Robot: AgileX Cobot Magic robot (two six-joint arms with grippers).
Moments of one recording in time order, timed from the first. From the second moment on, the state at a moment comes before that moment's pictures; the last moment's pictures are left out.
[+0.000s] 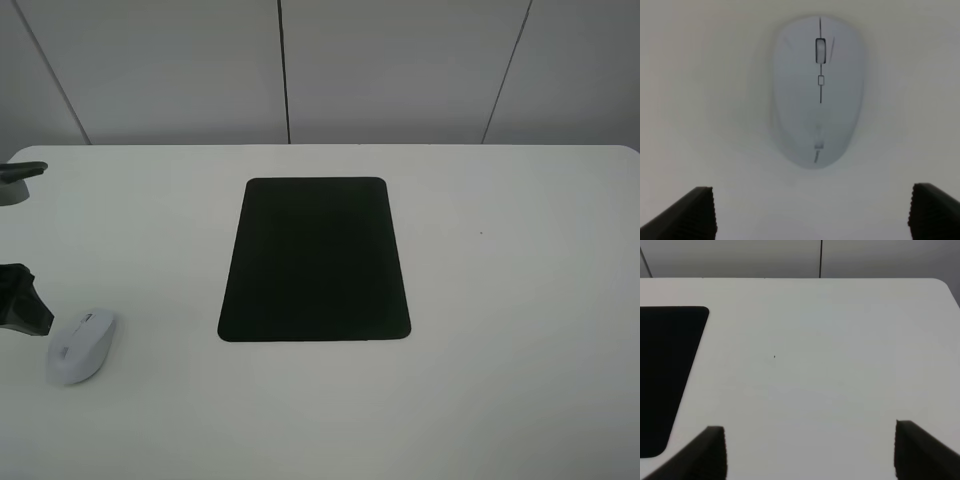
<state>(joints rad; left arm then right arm) 0.02 1.17 -0.51 -0.20 0.81 0.07 -0.01 -0.01 -0.51 -0.06 1.07 0.03</state>
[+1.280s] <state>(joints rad) 0.02 1.37 -0.49 -0.21 0.64 0.07 -0.01 -0.01 -0.51 -0.06 1.07 0.03</state>
